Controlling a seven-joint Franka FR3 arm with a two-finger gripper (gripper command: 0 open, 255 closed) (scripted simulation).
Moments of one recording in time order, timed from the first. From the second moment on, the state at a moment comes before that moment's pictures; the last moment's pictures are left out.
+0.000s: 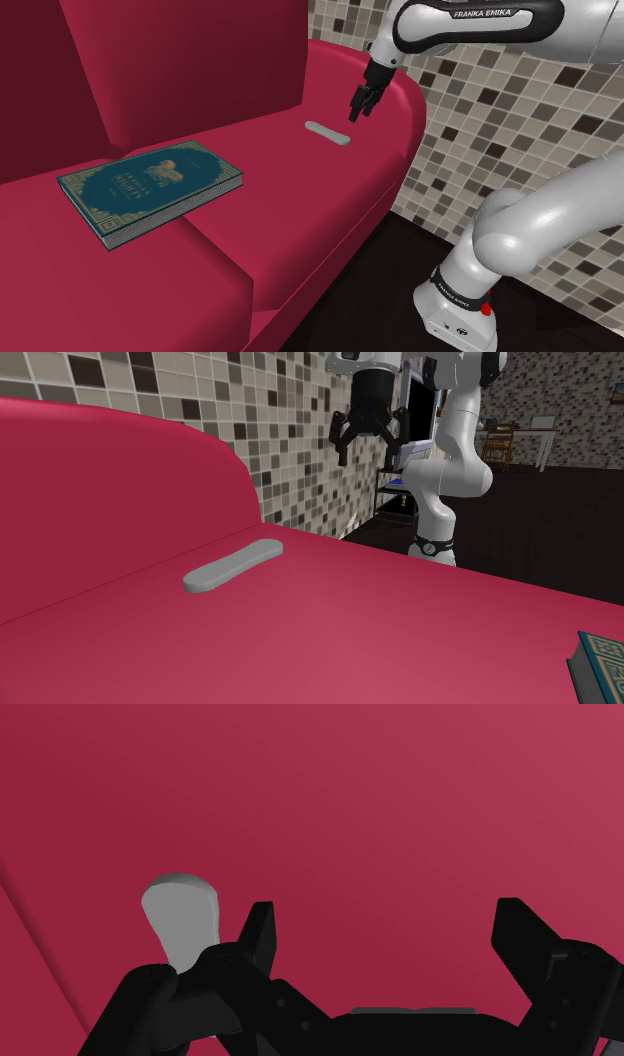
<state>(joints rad) -0.01 -0.48 -0.17 -2.25 -0.03 1.92 -0.18</state>
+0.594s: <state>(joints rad) -0.02 -0.19 -0.25 -2.11 -0.01 2.08 -0.28</state>
